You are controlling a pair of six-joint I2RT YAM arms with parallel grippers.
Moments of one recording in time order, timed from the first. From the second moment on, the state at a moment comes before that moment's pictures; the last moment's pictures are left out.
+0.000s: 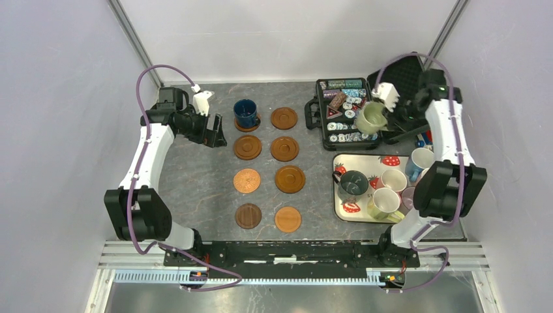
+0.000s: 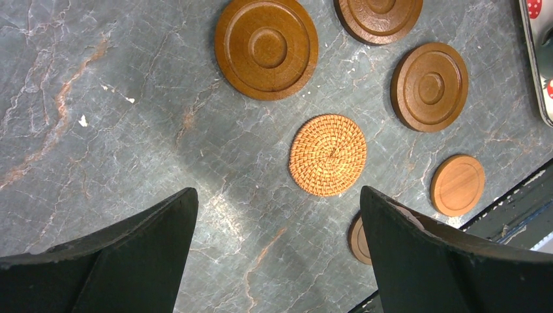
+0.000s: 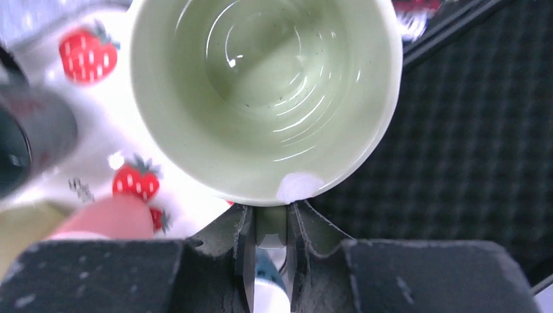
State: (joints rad) left arm 0.03 1.46 1.33 -0.89 0.52 0.33; right arm -0.25 1.67 1.60 -1.14 -0.50 -1.28
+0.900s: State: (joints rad) left arm 0.03 1.45 1.32 -0.82 0.50 0.30; right arm 0.45 2.20 2.01 -0.75 -0.16 -0.42
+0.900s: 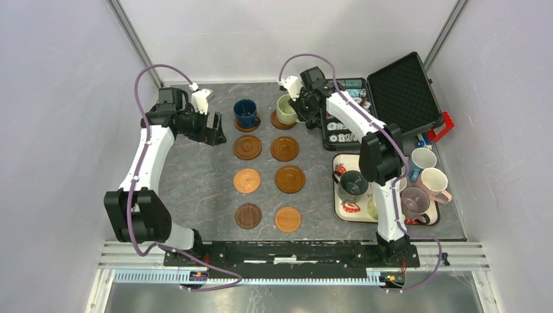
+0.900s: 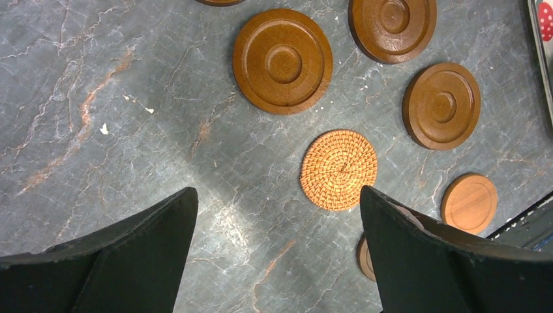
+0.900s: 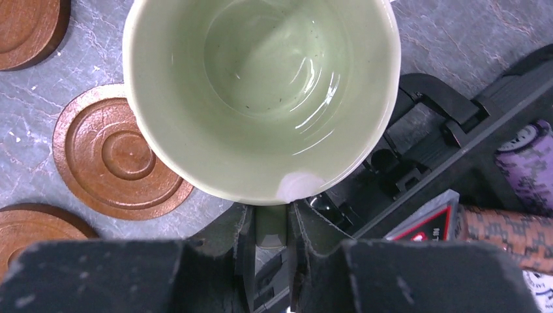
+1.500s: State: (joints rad) left arm 0.03 1.43 1.29 -0.76 0.48 0.24; right arm 0.45 2.28 2.02 -0.63 -0.16 -0.44
